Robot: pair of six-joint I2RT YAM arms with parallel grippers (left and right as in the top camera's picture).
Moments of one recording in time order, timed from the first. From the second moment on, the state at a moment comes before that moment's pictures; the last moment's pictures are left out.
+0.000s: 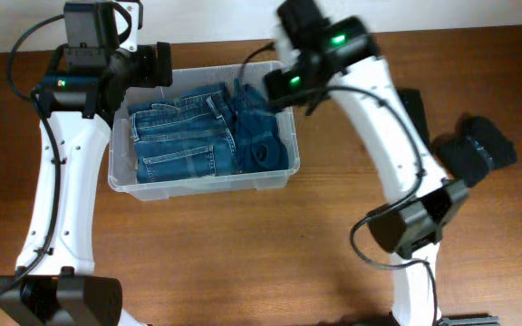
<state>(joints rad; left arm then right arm) -0.08 1.76 1.87 -0.80 -0.01 0.04 0.37 2.19 2.48 -1.51 -0.08 0.14</state>
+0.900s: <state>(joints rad) -0.08 1.76 1.87 -0.80 -0.03 0.04 -0.35 2.19 1.94 -1.25 -0.24 -0.19</state>
